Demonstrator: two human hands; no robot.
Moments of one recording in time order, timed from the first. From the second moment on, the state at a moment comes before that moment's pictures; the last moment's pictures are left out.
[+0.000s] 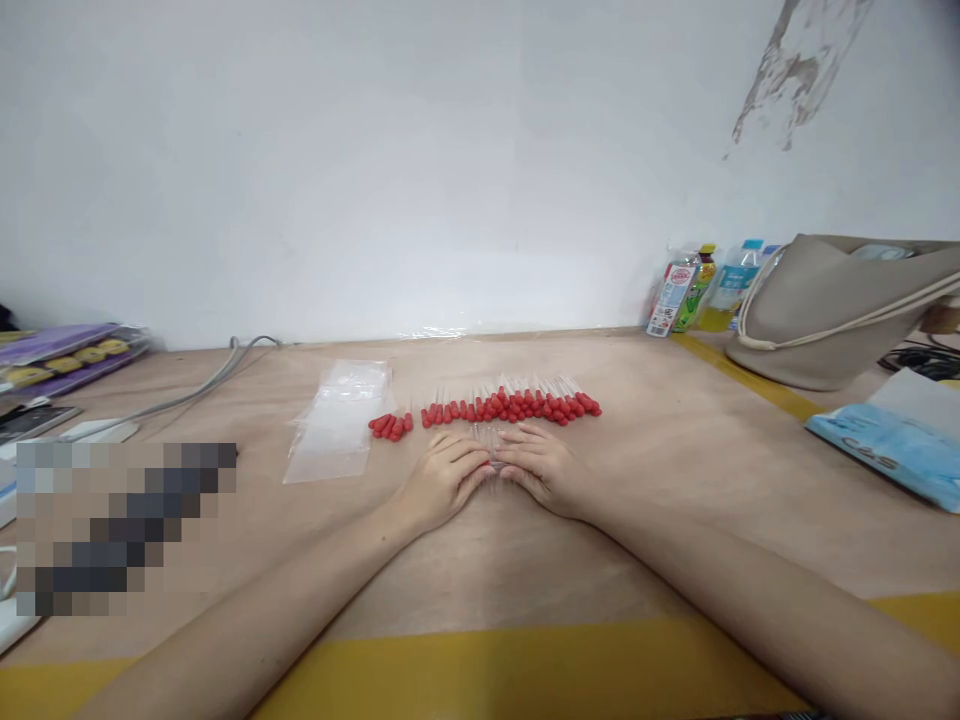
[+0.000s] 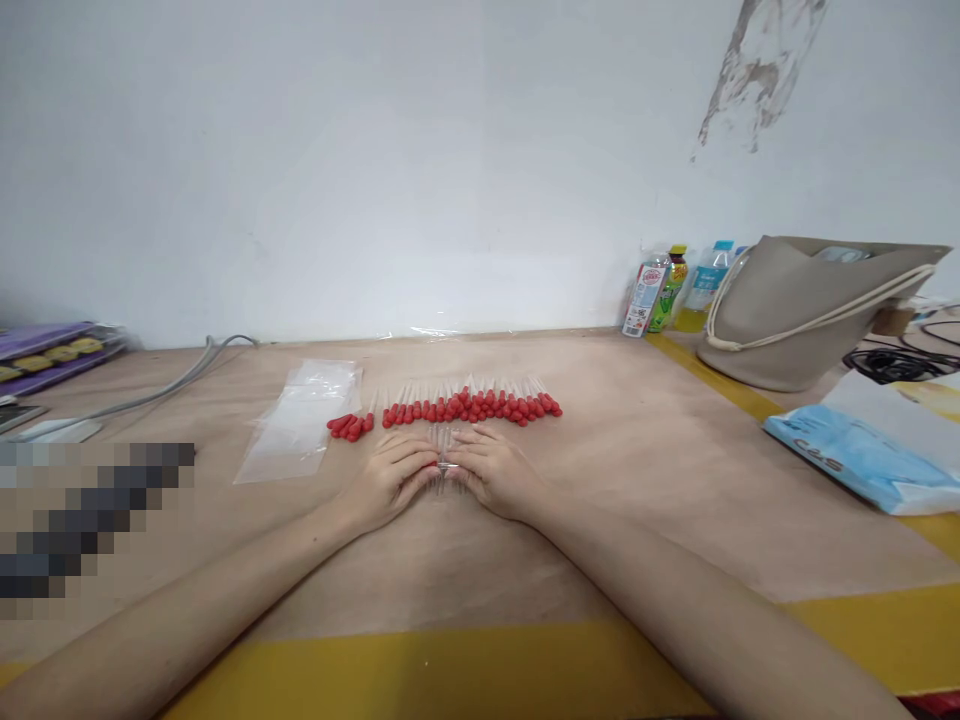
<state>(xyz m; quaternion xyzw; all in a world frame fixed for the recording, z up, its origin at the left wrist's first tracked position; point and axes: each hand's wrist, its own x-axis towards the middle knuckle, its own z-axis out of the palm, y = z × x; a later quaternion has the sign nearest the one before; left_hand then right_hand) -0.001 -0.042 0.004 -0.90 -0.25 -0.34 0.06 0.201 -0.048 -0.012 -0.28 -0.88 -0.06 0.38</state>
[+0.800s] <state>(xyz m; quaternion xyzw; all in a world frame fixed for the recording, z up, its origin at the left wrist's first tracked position) -0.006 -0.051 0.015 -0.94 -0.25 -0.24 0.04 0.207 -0.057 -0.007 -0.18 -0.88 -0.15 0.41</state>
